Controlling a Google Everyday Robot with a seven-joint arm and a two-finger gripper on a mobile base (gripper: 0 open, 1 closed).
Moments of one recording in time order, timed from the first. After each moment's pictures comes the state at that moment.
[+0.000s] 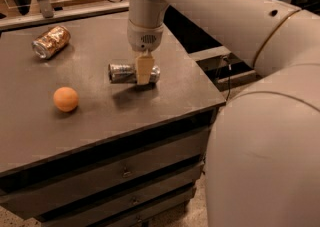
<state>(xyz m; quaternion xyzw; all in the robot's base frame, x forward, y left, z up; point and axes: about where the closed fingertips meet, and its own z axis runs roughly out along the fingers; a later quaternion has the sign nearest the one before) 0.609 0.043 0.845 -0.79 0.61 0.05 0.07</state>
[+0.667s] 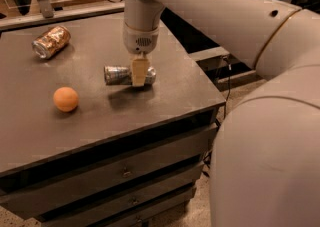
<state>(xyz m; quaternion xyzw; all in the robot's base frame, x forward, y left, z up) 0.604 0.054 0.844 -0.78 0.62 0.05 0.08</state>
